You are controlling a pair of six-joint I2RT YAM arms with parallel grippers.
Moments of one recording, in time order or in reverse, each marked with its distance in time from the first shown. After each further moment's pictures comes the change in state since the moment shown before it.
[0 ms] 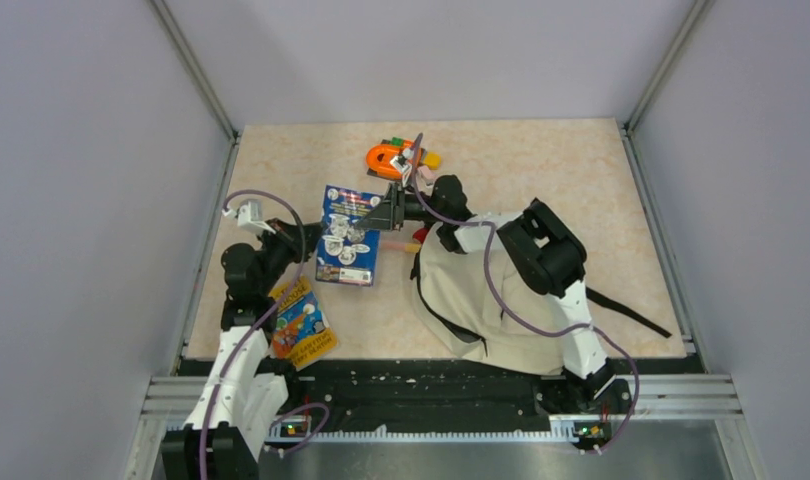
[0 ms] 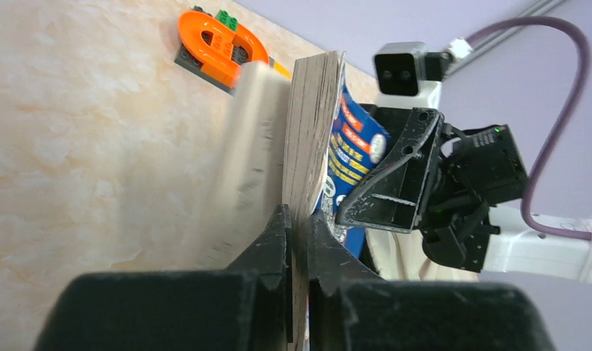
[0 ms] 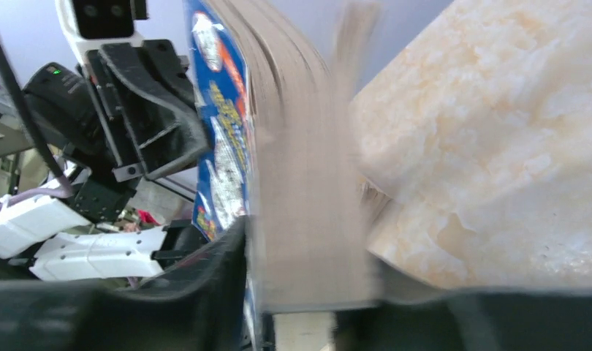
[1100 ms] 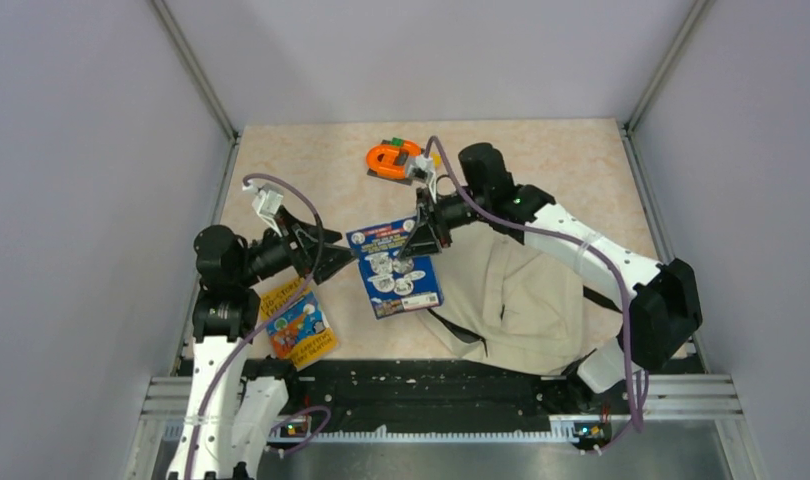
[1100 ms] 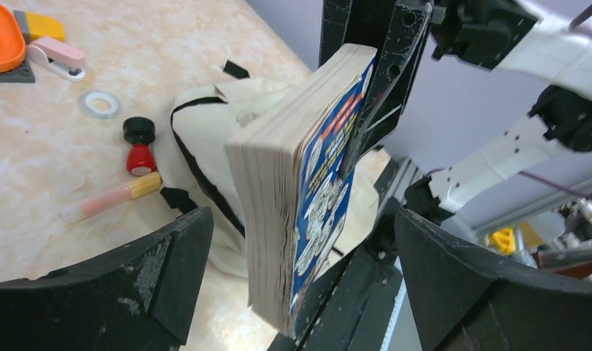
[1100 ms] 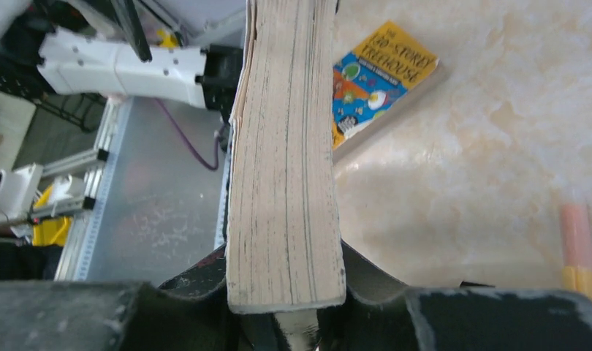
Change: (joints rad) left arm -0.031 -0.112 0.343 -0.441 0.550 0.150; right arm 0.003 -0.711 -0.033 -1.305 -0.138 -0.923
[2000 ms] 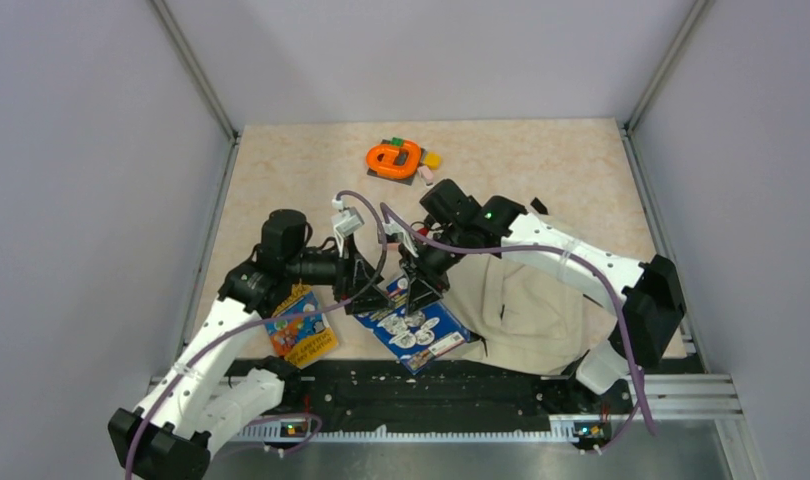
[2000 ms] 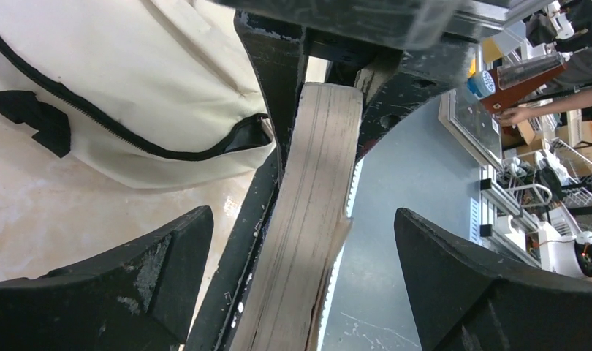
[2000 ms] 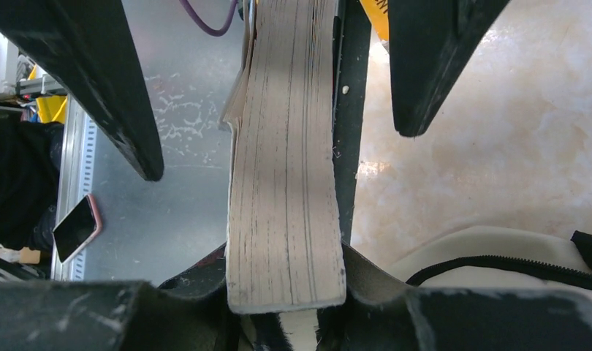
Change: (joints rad) left arm -0.420 0.209 0.119 -0.436 -0.033 0.384; right arm 0.207 0.051 0.096 -0.605 0.148 -0.400
